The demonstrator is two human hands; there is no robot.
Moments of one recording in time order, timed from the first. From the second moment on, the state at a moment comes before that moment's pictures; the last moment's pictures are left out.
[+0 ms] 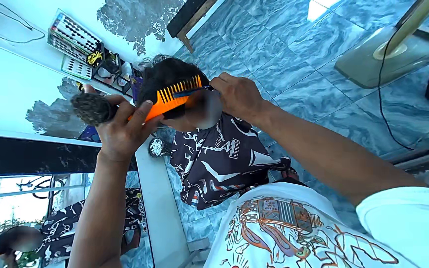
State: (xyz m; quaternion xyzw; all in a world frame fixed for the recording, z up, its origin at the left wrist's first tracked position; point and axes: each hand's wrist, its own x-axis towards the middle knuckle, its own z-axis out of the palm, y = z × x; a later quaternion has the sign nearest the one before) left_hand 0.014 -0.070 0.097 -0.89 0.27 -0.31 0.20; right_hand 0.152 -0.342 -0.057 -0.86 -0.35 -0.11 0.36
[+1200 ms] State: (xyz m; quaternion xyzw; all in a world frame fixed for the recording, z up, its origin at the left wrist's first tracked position) left_hand 0.003 -0.066 0.089 -0.90 0.26 -0.27 0.21; right_hand 0.140 -0.330 -0.075 -0.85 -0.36 -0.16 0.35
